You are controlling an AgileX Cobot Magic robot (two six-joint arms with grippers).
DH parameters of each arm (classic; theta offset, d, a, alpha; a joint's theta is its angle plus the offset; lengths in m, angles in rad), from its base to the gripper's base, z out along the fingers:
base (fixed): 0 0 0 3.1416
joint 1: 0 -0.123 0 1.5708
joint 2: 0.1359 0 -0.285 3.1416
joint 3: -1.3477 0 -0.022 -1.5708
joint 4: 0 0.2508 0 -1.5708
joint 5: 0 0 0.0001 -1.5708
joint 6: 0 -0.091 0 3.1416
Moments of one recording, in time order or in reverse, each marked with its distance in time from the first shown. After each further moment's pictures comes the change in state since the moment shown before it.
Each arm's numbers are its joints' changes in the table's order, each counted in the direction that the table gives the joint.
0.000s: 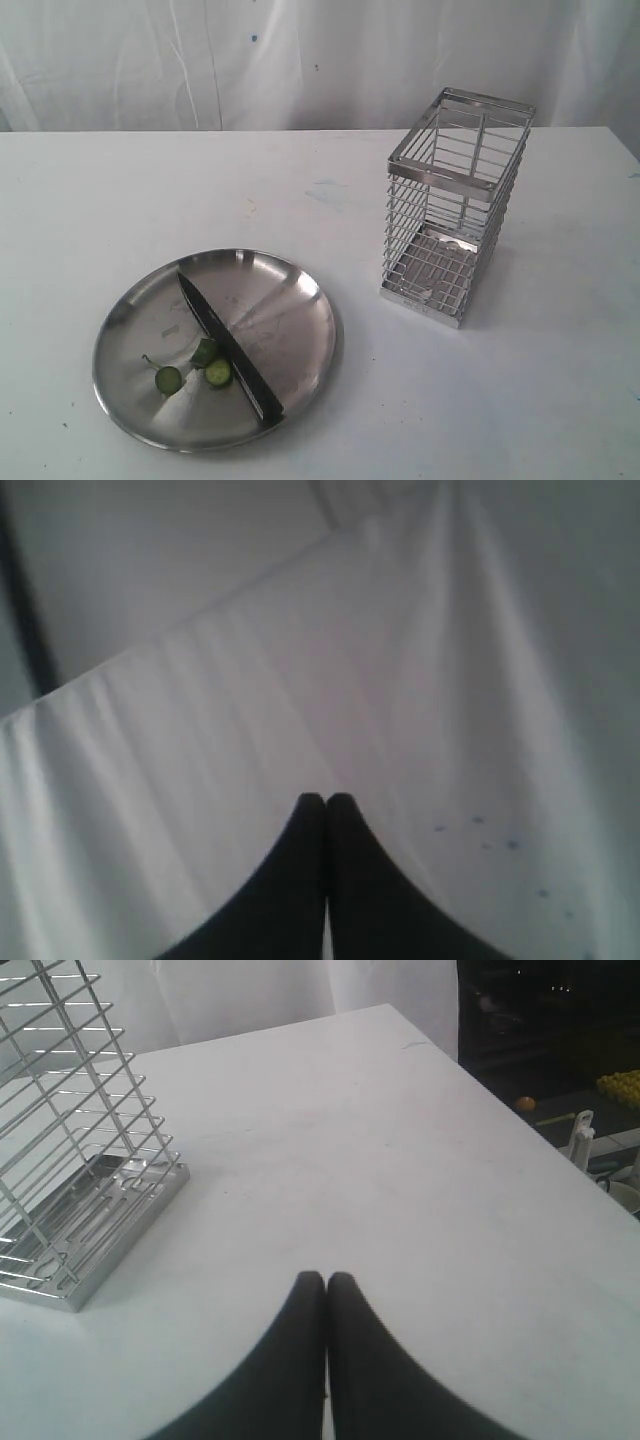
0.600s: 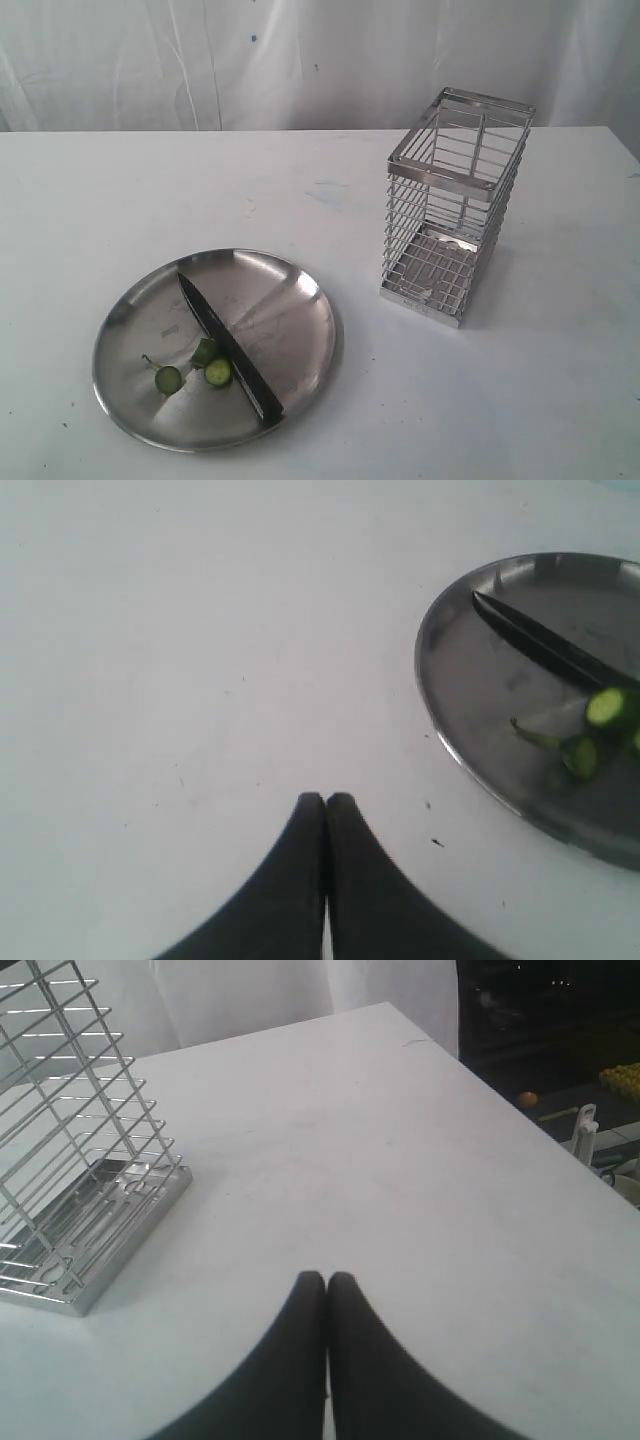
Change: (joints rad) left arm 0.001 -0.291 -0.533 -0.001 0.792 0.507; right arm 0.000 0.000 0.000 0.000 0.000 -0.018
